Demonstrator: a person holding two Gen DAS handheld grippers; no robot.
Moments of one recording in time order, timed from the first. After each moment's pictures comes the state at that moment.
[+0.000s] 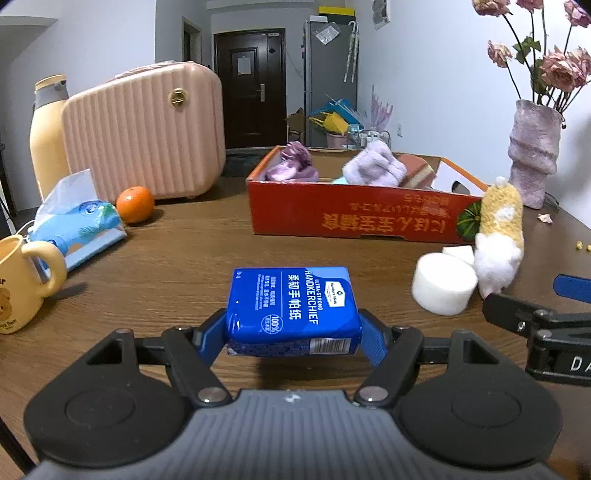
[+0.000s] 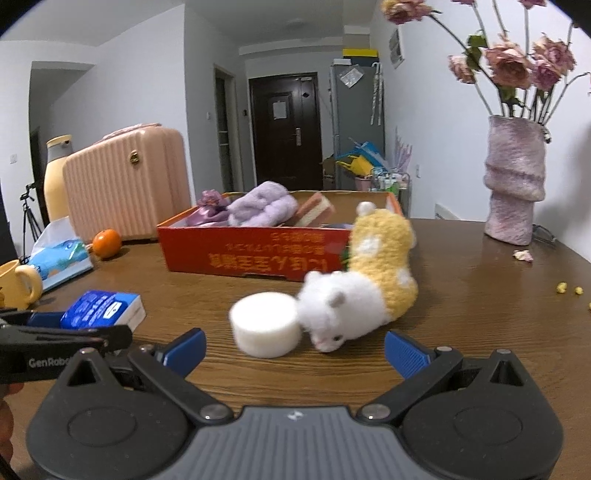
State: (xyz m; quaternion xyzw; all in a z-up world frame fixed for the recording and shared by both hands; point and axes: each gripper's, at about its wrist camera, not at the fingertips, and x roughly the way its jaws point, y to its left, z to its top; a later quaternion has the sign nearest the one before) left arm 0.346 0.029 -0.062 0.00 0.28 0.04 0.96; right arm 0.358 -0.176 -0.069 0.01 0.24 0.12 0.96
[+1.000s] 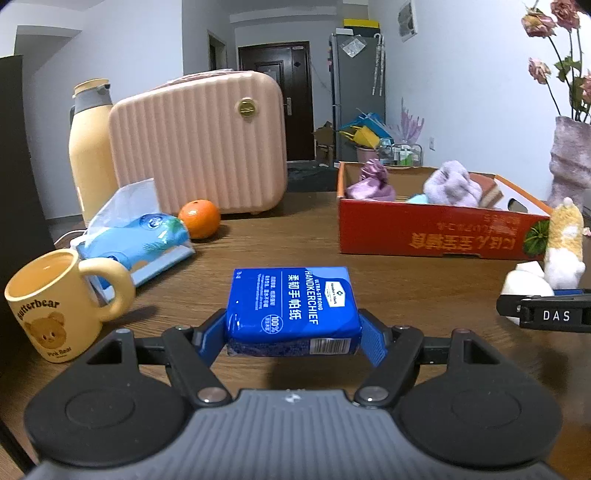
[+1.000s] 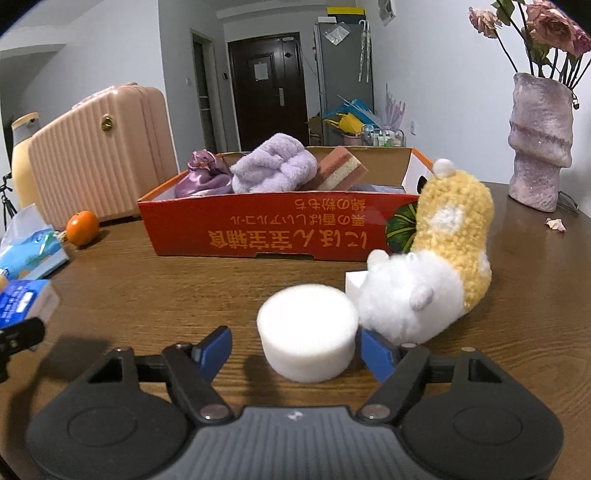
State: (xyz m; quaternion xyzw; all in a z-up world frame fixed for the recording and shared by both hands) left arm 0.349 0.106 -0.057 0.01 0.26 0.09 0.96; right arm 0.426 -0.123 -0.089 0.03 0.31 0.09 0.95
